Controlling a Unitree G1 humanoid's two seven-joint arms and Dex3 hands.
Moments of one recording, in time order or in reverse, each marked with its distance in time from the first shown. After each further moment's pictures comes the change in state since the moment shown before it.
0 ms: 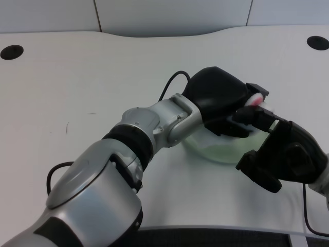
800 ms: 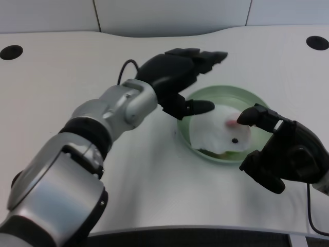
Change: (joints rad) left arm 0.038 0.177 0.230 -0.011 -0.242 -0.084 -0.253; right arm -0.003 -0.012 -0.003 0.021 0.000 -0.045 0.027
